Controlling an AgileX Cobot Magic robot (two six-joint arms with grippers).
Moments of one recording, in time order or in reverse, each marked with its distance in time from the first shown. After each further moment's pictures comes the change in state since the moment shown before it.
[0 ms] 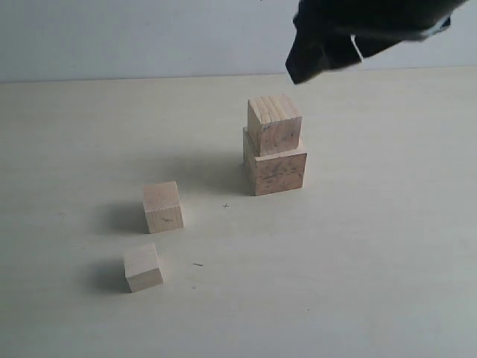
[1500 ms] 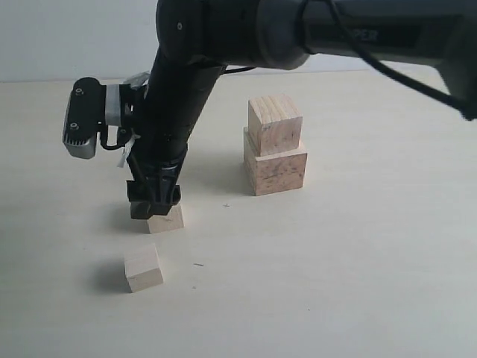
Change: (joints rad) left arm 0.000 0.000 0.000 0.000 0.000 0.000; right arm 0.238 0.806 -0.473 0.252 -0.040 -1.072
